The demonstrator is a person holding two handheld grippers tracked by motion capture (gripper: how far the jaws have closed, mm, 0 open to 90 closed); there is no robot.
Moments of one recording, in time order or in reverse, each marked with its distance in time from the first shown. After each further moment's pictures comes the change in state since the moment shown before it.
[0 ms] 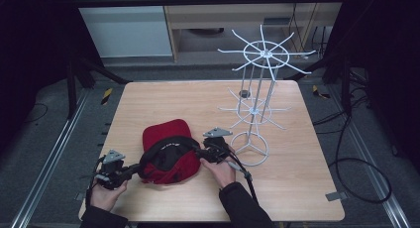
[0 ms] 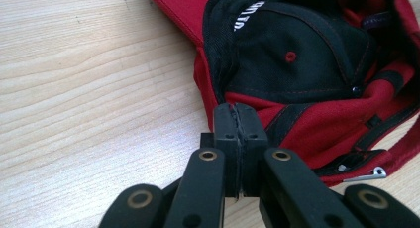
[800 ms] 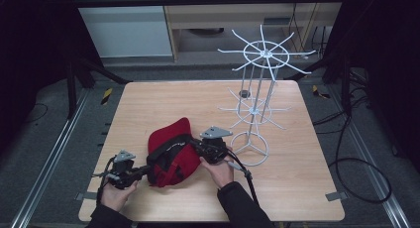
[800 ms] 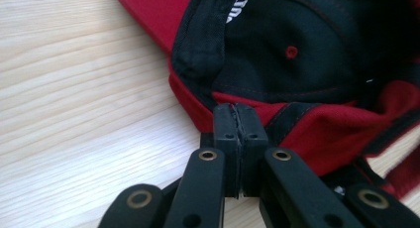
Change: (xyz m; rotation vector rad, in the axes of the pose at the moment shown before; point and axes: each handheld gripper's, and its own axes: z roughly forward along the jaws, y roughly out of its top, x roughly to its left) left arm -0.023 0.005 0.023 0.029 -0.071 -0.023; right arm 0.015 0.015 -0.023 -0.129 0.124 -0.109
